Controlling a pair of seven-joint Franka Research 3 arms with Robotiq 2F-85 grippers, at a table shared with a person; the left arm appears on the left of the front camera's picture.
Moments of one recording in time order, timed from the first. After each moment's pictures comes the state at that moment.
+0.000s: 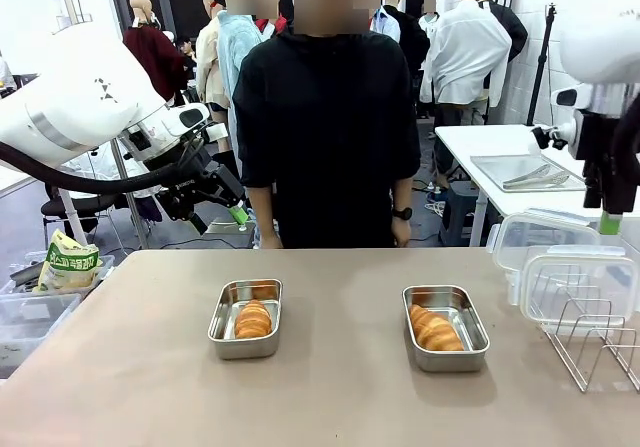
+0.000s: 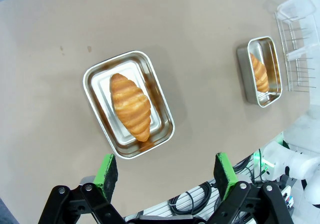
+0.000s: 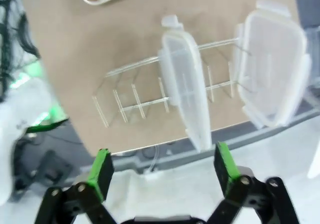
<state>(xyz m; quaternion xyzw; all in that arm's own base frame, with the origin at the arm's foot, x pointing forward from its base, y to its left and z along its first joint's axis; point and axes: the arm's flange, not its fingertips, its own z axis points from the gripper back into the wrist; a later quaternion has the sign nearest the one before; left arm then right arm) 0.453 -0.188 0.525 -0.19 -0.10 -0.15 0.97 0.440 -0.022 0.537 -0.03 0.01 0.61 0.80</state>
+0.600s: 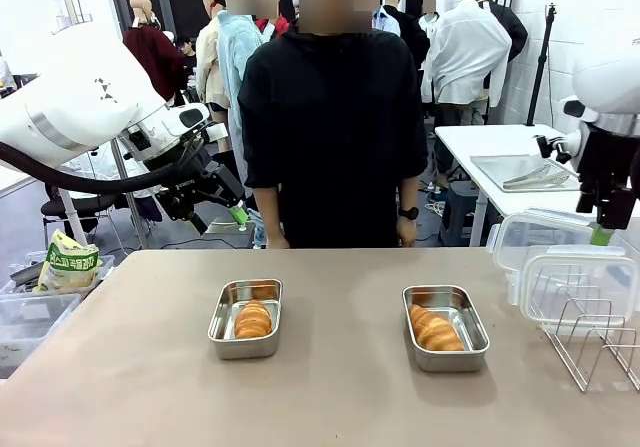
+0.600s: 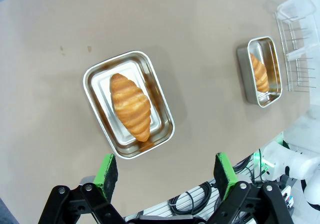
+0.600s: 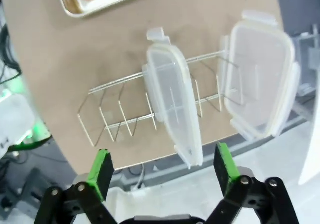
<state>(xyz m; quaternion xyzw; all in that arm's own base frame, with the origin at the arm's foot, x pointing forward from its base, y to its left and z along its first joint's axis) 0.453 -0.188 0.525 -0.19 -0.10 -0.15 0.97 0.431 -0.018 0.523 -0.04 -0.05 0.61 0.79</state>
